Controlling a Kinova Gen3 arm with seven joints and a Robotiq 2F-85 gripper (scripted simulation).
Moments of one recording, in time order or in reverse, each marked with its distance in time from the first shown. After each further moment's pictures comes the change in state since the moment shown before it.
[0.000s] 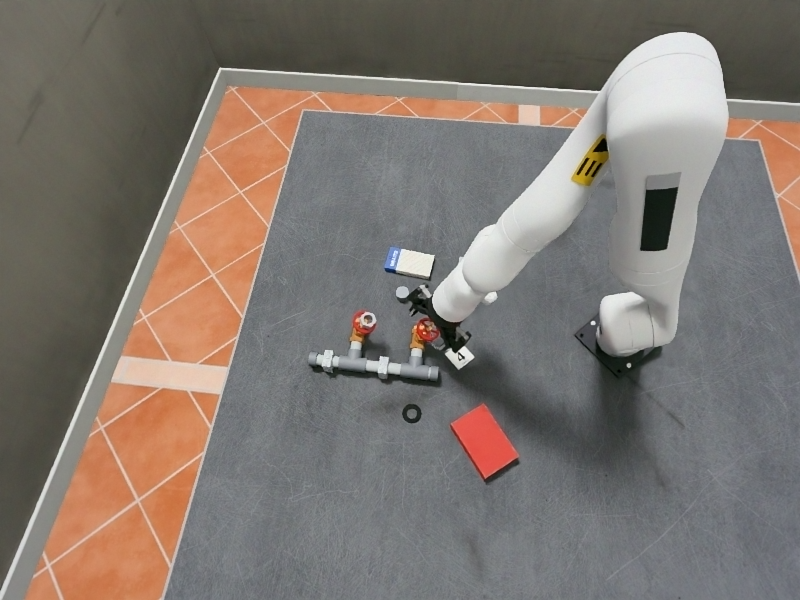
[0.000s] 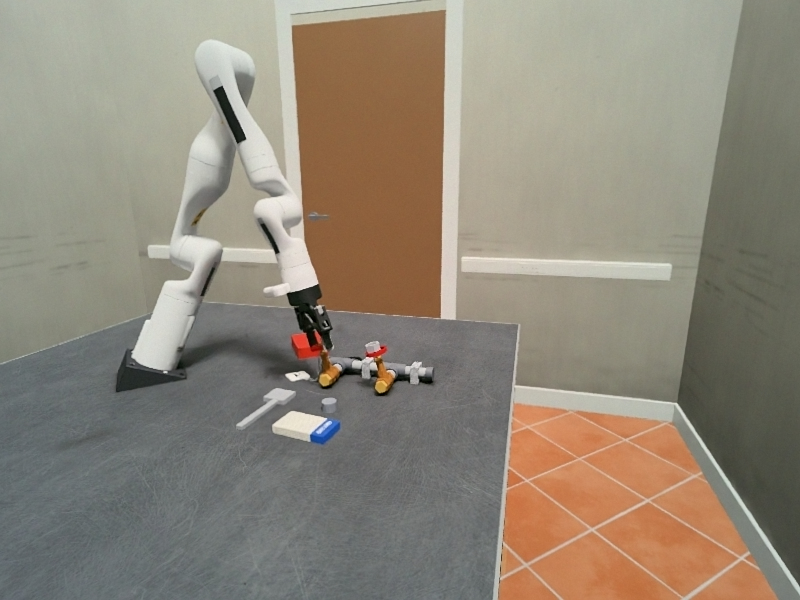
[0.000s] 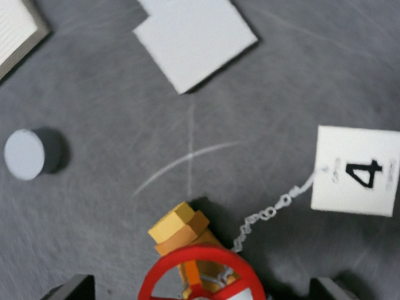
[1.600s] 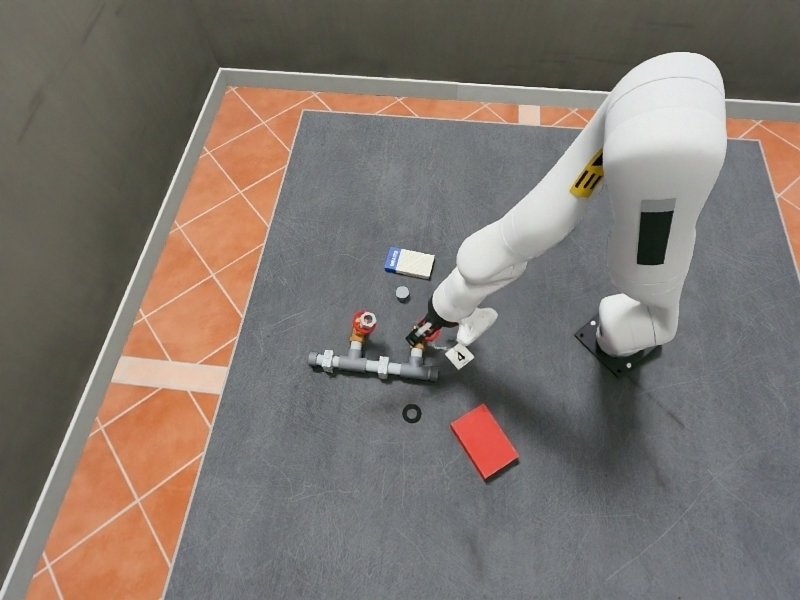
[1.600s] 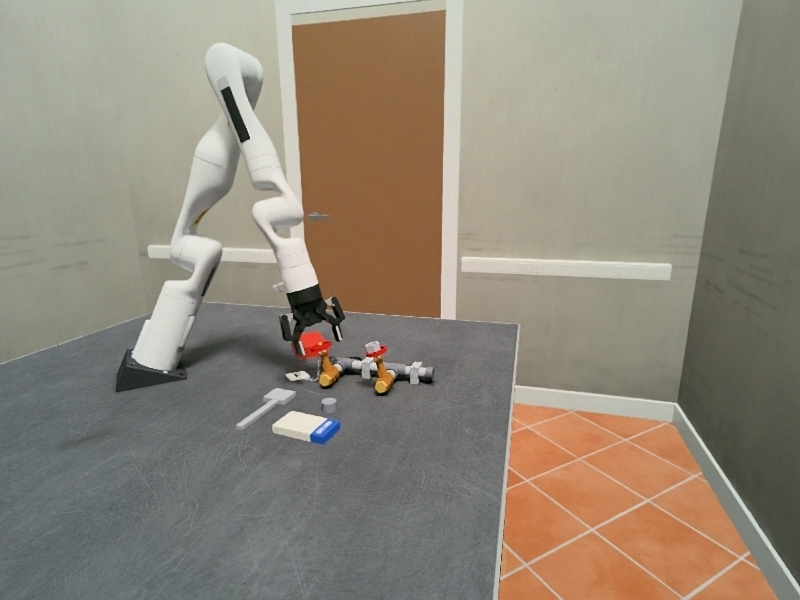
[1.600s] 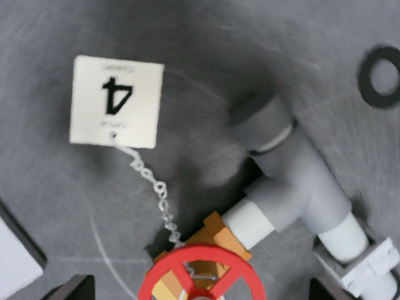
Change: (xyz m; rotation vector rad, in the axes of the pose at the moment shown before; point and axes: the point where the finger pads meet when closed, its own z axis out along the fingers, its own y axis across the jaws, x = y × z) arm 0.000 0.000 0.000 0.000 -0.004 1.548
